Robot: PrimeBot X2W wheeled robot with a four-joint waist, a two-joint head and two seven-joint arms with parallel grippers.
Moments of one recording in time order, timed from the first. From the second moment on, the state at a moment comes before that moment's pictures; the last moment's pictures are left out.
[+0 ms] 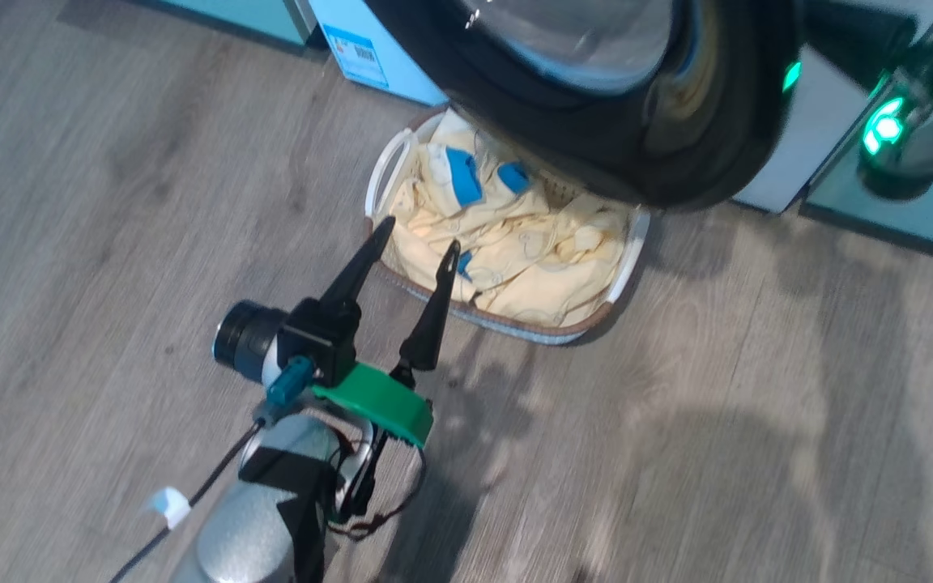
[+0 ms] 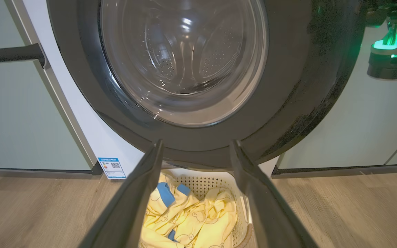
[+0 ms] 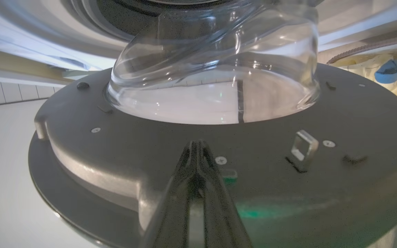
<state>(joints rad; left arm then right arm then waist) -0.34 0.03 -0.26 0.17 -0.10 -0.04 -0.26 -1.22 -0.09 0.05 1.06 1.47 0.13 0.90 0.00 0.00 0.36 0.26</state>
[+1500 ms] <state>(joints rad) -0.20 0.04 -0.23 0.21 -0.06 -0.07 -0.26 -0.87 -0.07 0.58 0.80 1.98 0.13 0.78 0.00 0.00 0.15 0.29</state>
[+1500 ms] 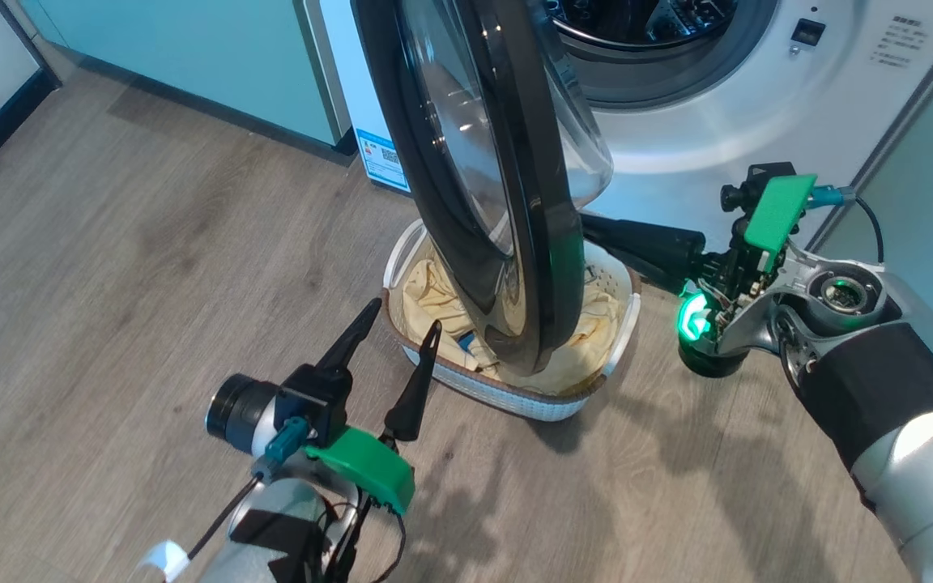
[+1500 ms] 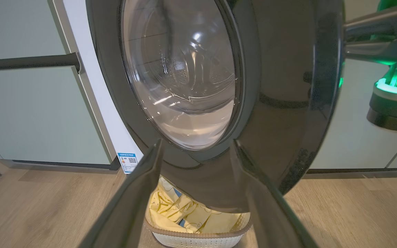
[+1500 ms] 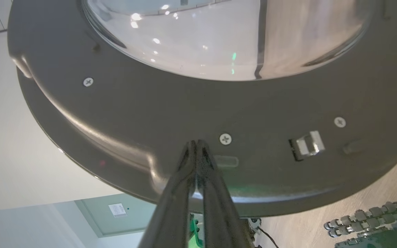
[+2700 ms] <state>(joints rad) -0.15 0.06 -0.12 0.21 -0.06 -0.05 -0.26 -0.43 -0.27 0.28 0.35 1.19 0.13 -0.25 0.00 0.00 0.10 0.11</state>
